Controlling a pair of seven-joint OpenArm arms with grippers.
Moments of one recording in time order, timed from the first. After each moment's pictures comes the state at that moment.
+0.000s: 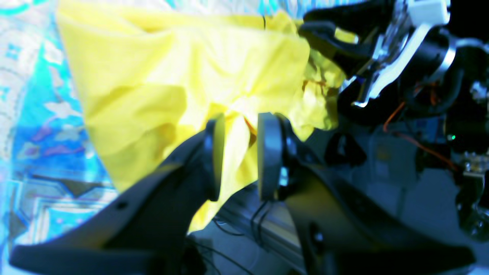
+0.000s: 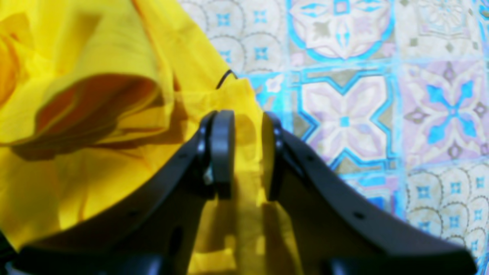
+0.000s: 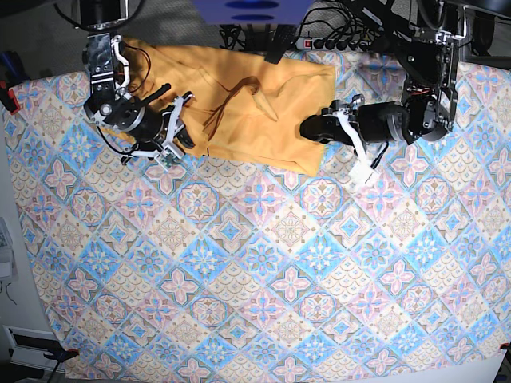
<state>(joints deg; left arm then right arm) 13.3 -20.8 0.1 101.5 -62.8 -10.6 67.7 -14.8 13.0 0.3 91.7 -1.1 40.1 -28.7</state>
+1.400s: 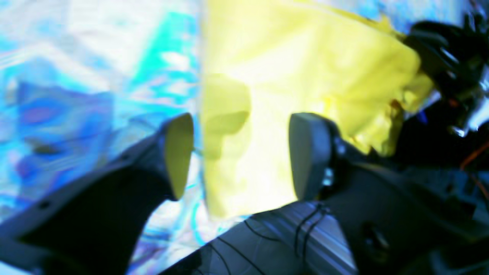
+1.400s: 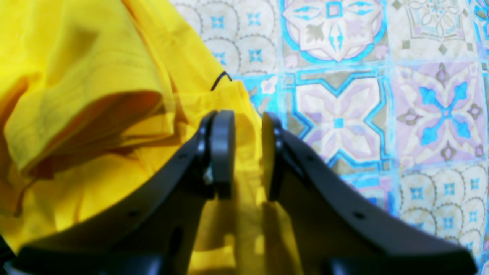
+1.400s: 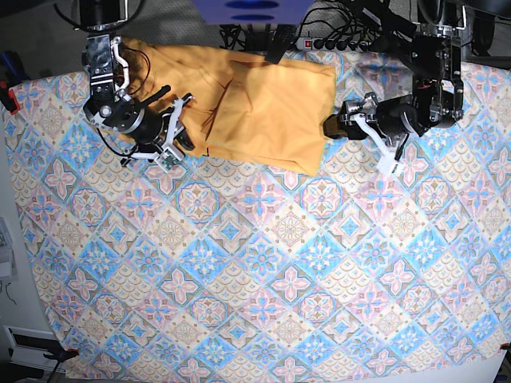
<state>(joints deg) 15.9 -19.0 -7.3 96.7 -53.0 -10.3 64.1 -14.4 12.9 0.3 91.7 -1.1 40.3 -28.7</state>
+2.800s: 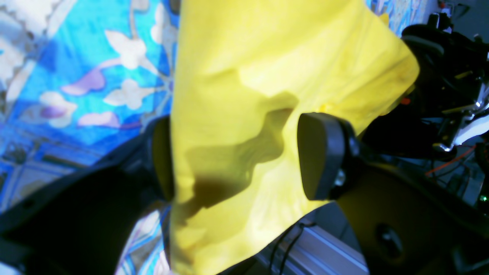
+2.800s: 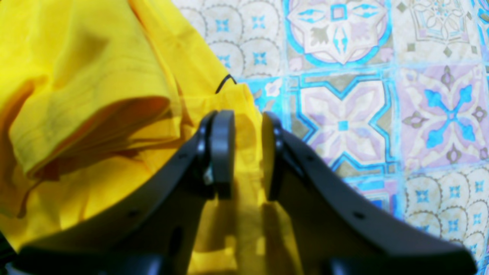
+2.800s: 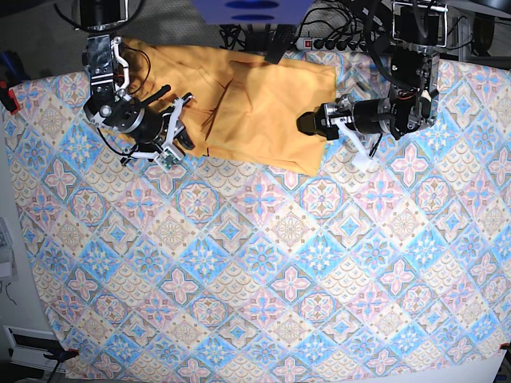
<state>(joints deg) 9.9 -15.1 -1.3 77.2 -56.5 -11.8 62.5 -14.4 13.0 0.3 91.4 -1.0 40.1 -28.7</state>
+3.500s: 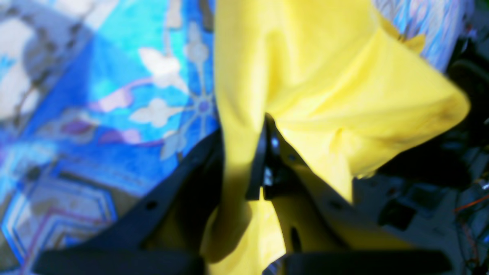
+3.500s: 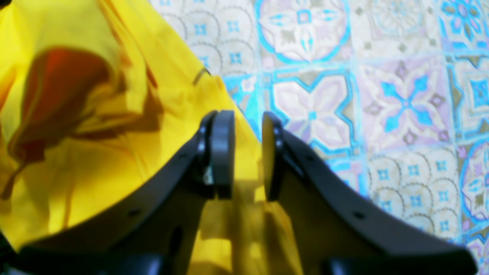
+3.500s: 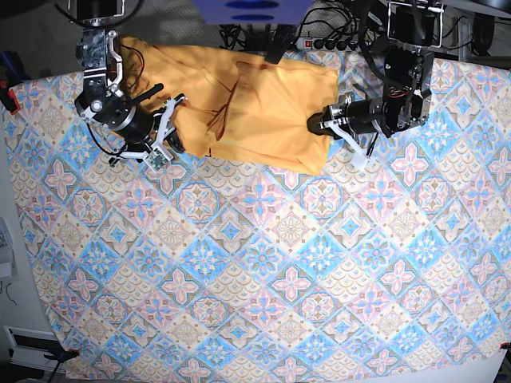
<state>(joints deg) 9.5 -13.9 -2.7 76.3 -53.8 -10.3 58.2 -16.9 13.0 4.3 96.5 -1.2 40.1 -28.9</state>
